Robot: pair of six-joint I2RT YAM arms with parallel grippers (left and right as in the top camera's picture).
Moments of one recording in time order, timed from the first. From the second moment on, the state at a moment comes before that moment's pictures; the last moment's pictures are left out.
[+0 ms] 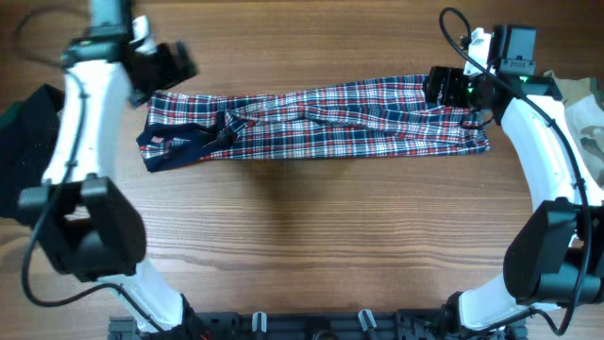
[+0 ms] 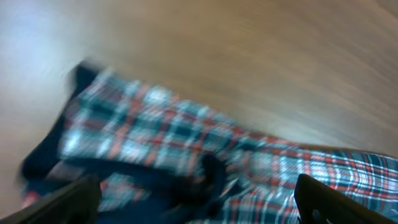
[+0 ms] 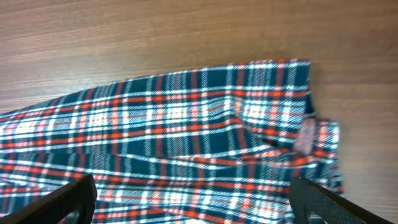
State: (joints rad) left arm 0.13 1.93 1.71 -0.96 0.22 -0.35; right arm -0.09 1.74 1.35 -0.61 -0.18 0.04
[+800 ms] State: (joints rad) left arm 0.19 1.93 1.71 -1.02 0.29 -0.15; right arm -0.33 1.86 1.34 -0.58 -0.23 -0.19
